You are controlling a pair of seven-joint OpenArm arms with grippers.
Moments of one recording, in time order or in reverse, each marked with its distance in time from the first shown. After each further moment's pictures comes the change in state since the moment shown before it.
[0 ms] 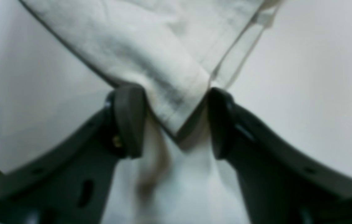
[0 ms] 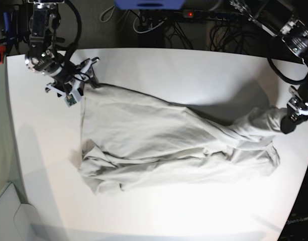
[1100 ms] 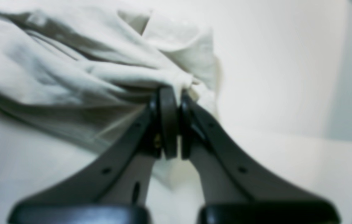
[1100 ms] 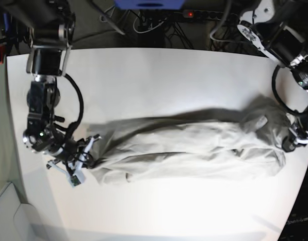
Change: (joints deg) left arm -13.4 -4.5 5.5 -14.3 15.7 0.0 -3.8; right arm 34.4 -0.1 -5.4 -16.2 0.0 0.2 -9.3
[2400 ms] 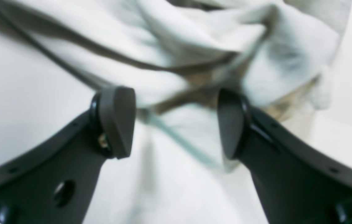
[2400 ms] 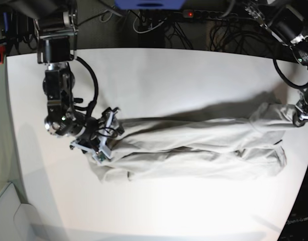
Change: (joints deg) left arm 10.4 -2.6 -2.2 -1.5 1.2 0.0 -9.8; right arm -5.9 -1.0 -8.2 0.1 -0.6 0.0 -0.6
